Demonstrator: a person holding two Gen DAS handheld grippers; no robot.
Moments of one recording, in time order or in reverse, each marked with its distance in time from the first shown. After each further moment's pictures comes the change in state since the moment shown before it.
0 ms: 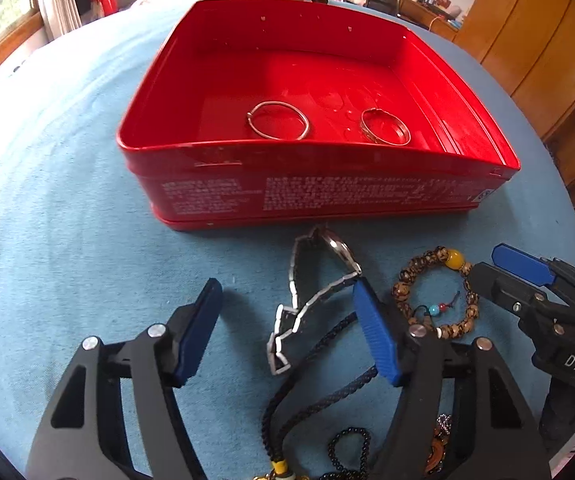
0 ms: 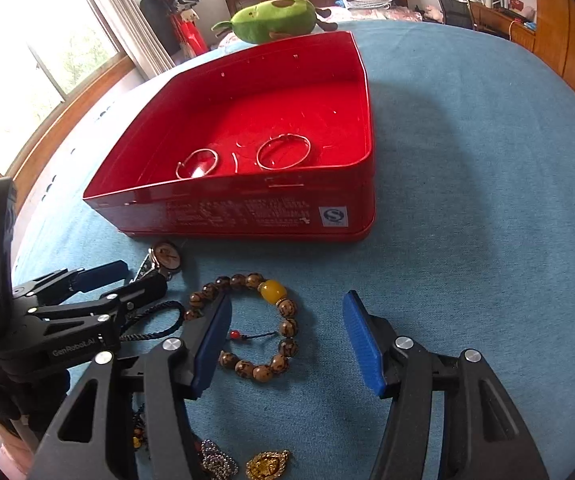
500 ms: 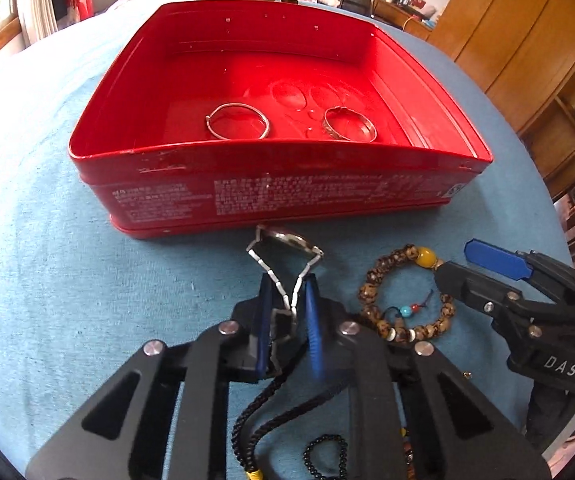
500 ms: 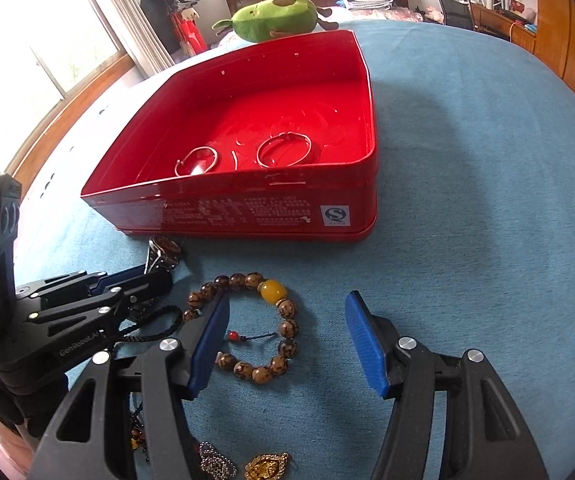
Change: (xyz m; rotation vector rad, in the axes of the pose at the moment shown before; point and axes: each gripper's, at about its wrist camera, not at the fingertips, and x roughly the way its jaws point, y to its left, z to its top) left arm 0.008 -0.013 0.003 0.025 -0.014 -0.099; right arm 0.002 0.003 0.001 -0.008 0.003 -0.004
